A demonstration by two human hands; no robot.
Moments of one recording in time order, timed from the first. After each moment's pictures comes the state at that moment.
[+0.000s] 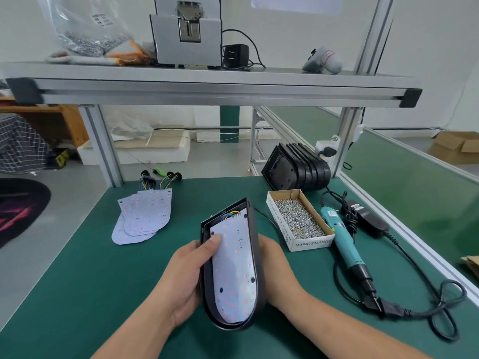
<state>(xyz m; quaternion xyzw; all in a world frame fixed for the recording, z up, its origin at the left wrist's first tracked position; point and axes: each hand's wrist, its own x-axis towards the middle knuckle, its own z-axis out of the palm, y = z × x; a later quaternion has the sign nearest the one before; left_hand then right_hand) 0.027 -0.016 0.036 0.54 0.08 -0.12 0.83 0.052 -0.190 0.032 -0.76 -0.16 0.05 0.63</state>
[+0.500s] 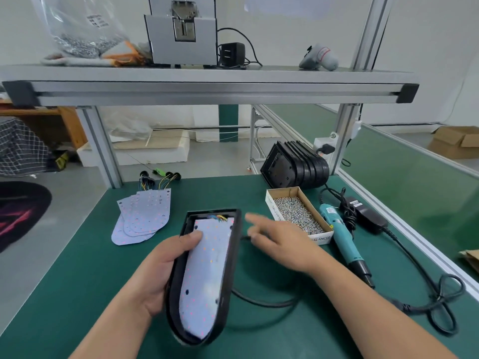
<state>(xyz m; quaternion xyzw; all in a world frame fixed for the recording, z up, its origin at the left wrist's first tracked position) 0.030 0.025 0.044 0.55 0.07 -0.18 0.82 0.099 -0.245 0.049 -0.93 -0.25 0.00 0.26</state>
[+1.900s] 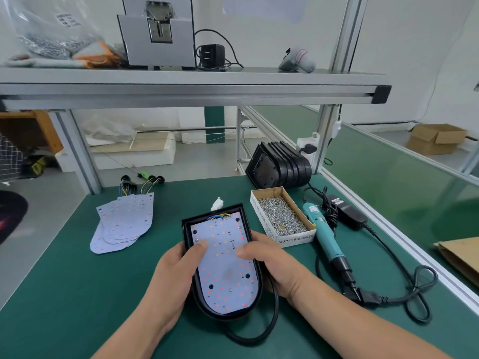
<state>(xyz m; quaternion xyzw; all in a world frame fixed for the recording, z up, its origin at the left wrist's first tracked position) 0.030 -0.027 0.023 0.63 0.03 -0.04 0.78 0.064 -0.230 0.033 -0.57 -0.12 0.24 0.78</state>
